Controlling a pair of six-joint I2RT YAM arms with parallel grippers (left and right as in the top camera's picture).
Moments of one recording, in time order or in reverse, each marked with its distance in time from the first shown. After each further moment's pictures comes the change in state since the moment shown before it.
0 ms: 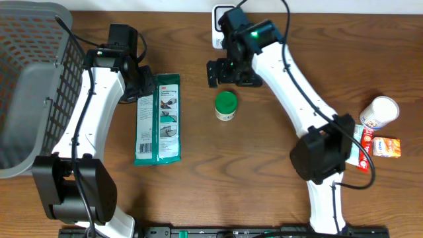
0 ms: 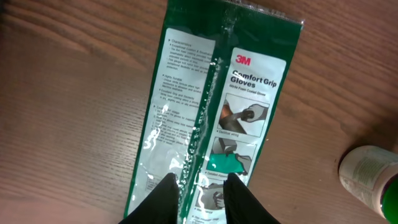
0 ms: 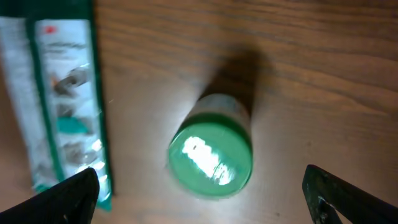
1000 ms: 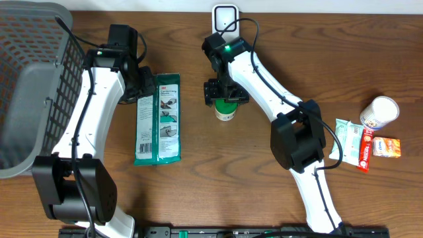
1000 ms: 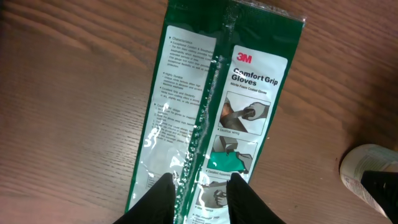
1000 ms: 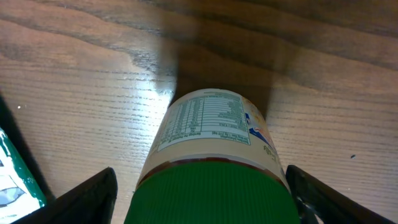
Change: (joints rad) left arm 0.000 0.000 0.000 -0.005 0.000 0.000; right arm 0.057 0.184 -0.006 -0.026 0.043 0.047
